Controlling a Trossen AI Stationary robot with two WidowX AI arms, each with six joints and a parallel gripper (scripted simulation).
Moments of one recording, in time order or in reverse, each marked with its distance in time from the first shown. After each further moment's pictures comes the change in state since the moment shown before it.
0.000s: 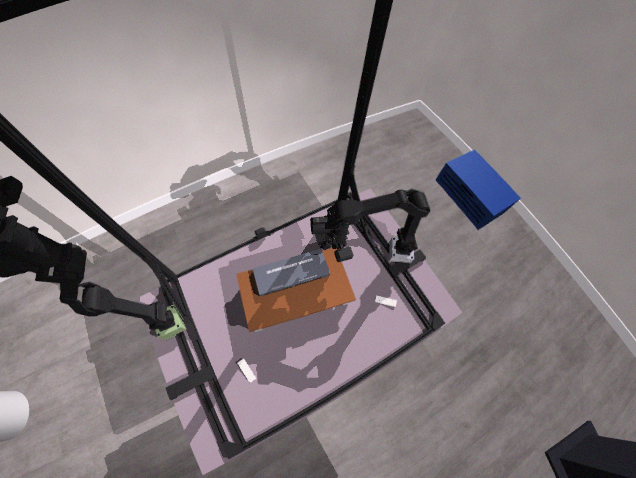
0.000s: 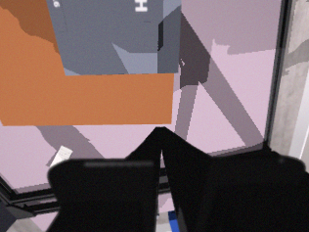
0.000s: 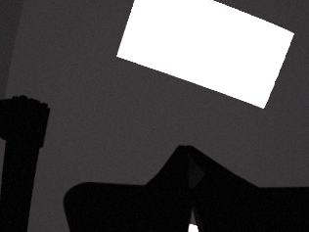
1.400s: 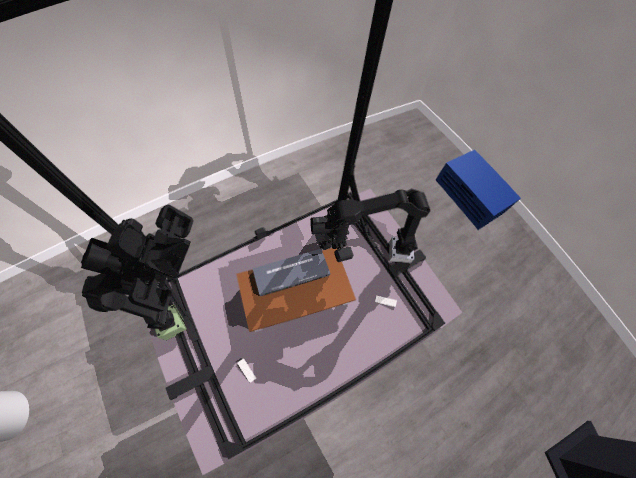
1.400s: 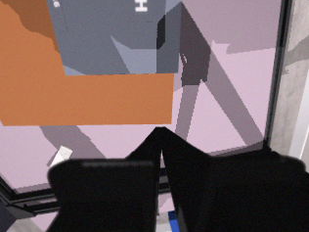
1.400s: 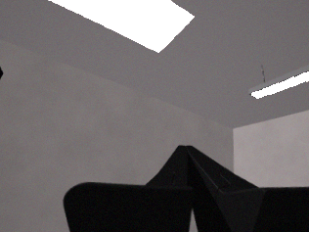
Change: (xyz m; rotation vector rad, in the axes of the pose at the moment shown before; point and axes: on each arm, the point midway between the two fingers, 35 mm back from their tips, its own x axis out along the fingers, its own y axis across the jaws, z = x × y) left arm 0.000 0.000 0.000 0.000 0.000 0.000; right arm -0.156 -0.058 -0.287 -0.280 1.012 -0.004
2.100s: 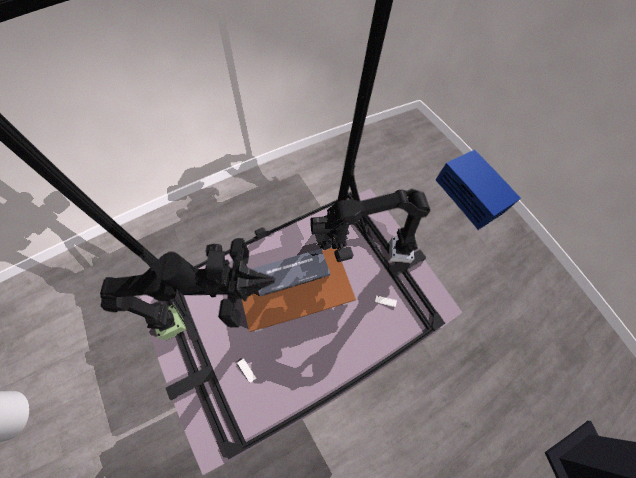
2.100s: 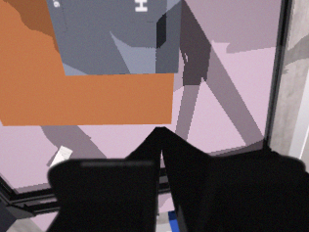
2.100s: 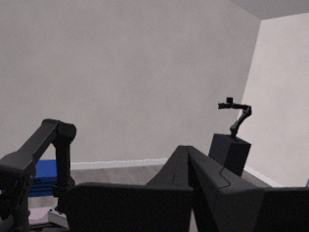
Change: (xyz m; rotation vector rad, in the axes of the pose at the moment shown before) left arm 0.000 0.000 0.000 0.000 0.000 0.000; right arm -0.009 0.018 -0.192 -0.048 0.570 0.071
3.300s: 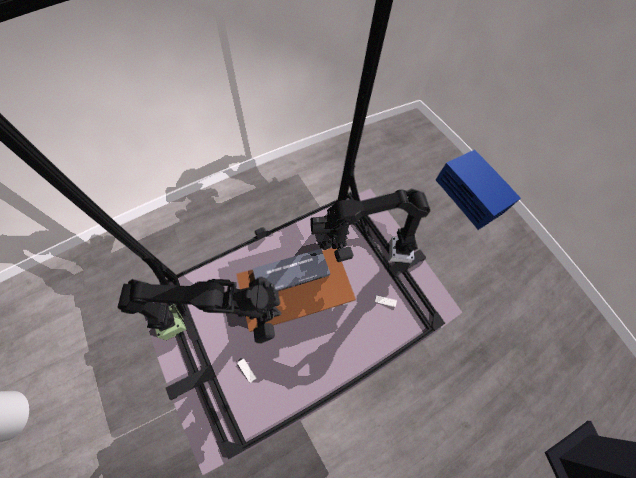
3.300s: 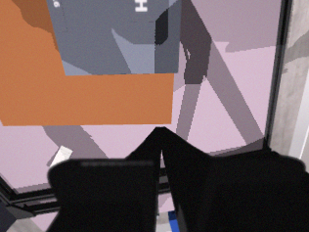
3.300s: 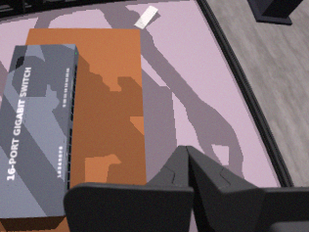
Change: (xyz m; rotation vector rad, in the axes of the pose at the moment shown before) left arm 0.000 0.000 0.000 0.000 0.000 0.000; right arm -0.030 0.038 -0.280 -0.071 0.999 0.192
